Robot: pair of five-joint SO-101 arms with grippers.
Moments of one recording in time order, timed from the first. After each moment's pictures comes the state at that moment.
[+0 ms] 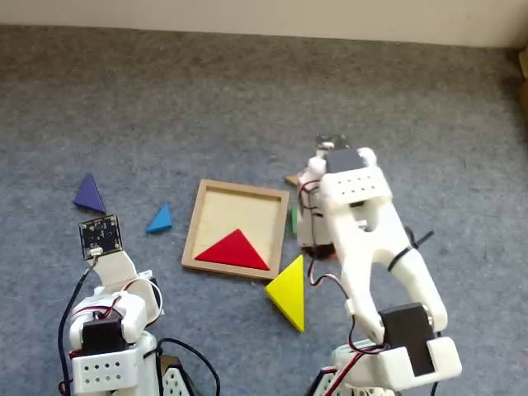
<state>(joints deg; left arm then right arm) -14.2 -102.2 96.0 75.8 14.1 -18.1 -5.8 19.2 90.6 -8.8</state>
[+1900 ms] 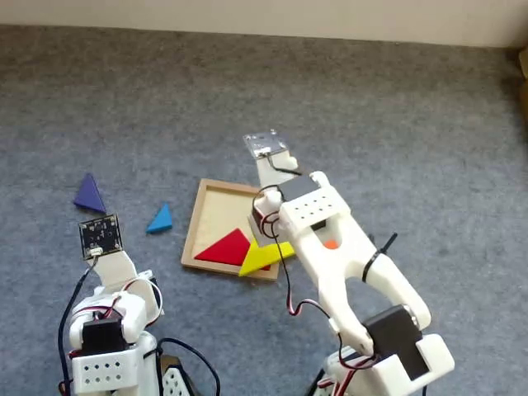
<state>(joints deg) -14.2 -102.2 96.0 75.8 14.1 -32.3 -5.7 27.3 61.0 -0.9</state>
